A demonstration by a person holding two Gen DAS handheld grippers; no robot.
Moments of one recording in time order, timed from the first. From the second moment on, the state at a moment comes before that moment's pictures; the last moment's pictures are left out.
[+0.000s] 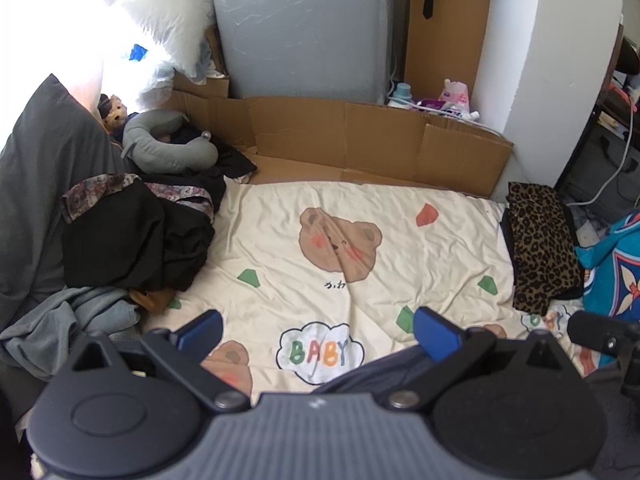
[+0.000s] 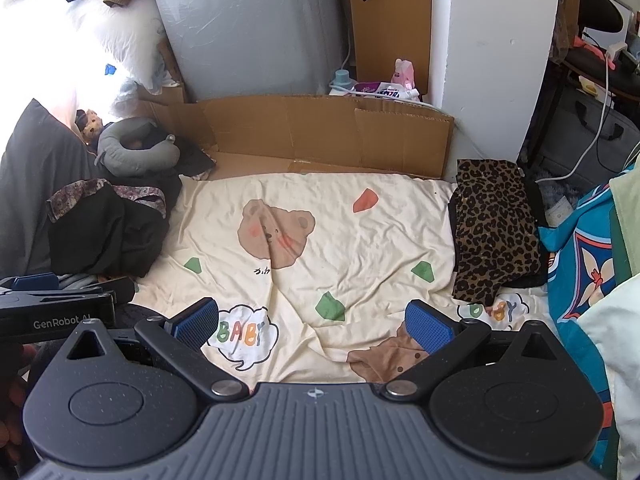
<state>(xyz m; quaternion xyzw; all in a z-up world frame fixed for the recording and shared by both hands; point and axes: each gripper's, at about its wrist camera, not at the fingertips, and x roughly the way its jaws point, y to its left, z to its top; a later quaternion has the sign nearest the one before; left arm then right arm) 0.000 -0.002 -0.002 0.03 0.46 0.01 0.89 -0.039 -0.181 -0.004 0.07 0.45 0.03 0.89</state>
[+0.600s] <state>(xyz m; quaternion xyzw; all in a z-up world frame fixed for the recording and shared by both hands) 0.001 -0.003 0.001 0.04 0.46 0.02 0.89 -0.042 -0.177 0.000 0.05 0.45 0.02 0.89</state>
